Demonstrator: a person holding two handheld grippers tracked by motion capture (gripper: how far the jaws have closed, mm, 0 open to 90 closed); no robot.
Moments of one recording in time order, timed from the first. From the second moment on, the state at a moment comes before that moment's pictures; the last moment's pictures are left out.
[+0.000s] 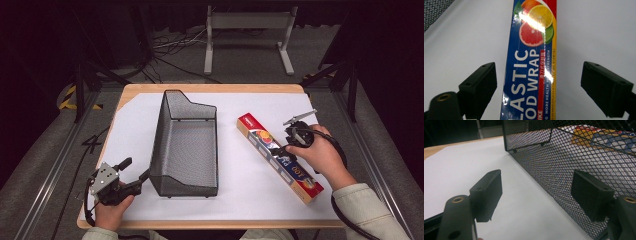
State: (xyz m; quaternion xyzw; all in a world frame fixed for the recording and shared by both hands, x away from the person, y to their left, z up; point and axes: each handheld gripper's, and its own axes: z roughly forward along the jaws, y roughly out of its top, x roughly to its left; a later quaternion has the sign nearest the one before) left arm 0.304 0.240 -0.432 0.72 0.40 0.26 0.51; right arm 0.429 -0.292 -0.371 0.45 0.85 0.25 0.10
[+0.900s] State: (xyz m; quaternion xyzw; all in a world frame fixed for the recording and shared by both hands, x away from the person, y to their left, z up) left arm 0.306 0.240 -0.434 0.72 0.40 0.25 0.51; right arm 0.442 -0.271 -0.402 0.49 0.86 0.15 0.05
